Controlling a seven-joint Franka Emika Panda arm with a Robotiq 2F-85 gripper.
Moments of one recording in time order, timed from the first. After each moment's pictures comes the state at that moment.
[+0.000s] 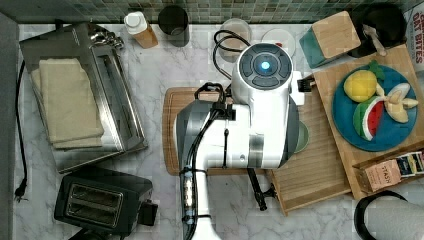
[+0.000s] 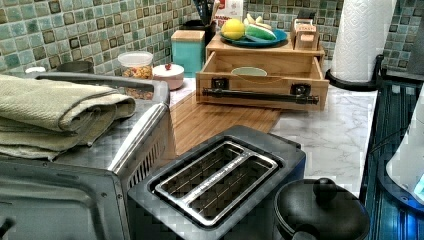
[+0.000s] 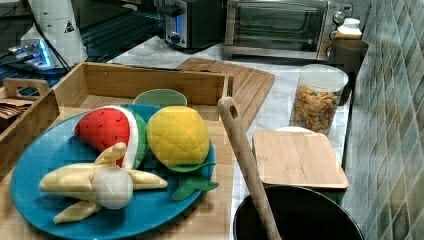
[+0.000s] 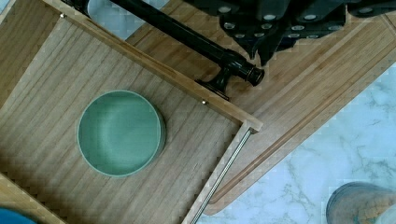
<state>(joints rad) -0.03 0.07 -0.03 -1.86 -0.05 0.27 -0.12</state>
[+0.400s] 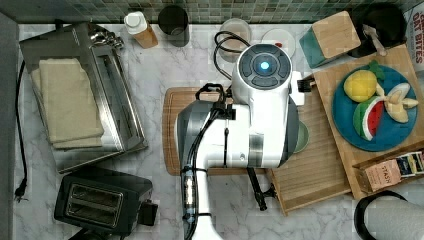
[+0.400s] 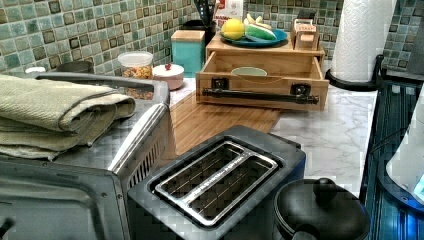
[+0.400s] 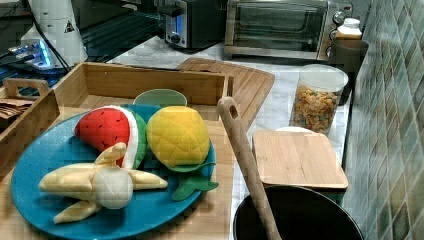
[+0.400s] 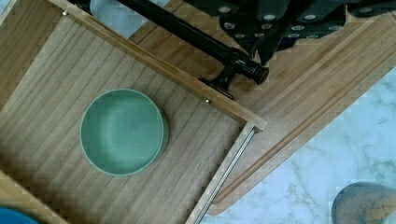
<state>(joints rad) -0.03 0.07 -0.03 -1.87 -0.06 0.28 -0.12</state>
